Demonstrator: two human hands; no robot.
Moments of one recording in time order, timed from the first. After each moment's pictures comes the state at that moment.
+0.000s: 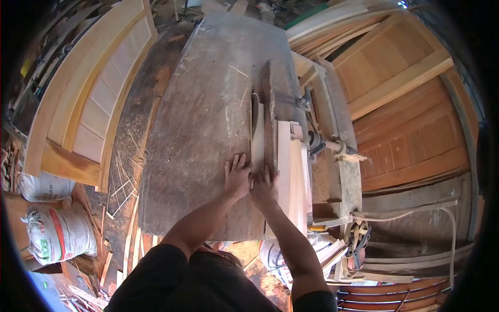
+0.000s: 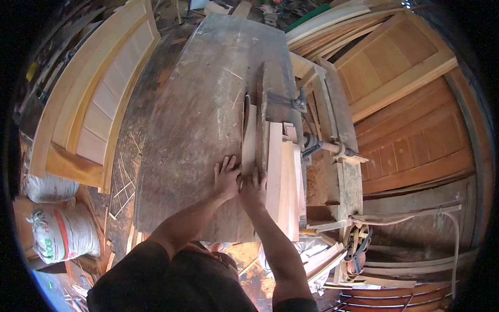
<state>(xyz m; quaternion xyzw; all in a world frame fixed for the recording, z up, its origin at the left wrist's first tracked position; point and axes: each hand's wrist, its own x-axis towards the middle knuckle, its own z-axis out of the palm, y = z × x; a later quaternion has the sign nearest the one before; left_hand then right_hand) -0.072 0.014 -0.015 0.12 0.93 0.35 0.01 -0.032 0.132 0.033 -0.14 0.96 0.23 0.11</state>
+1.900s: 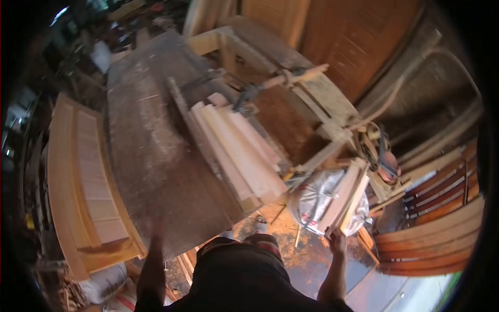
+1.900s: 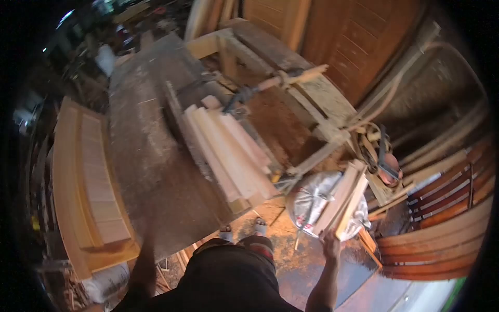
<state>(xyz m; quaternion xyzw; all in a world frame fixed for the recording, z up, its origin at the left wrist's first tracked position) -0.024 -0.245 -0.129 -0.02 0.56 0.82 0.06 0.472 0.354 -0.049 0.52 0.40 -0.71 -0.25</state>
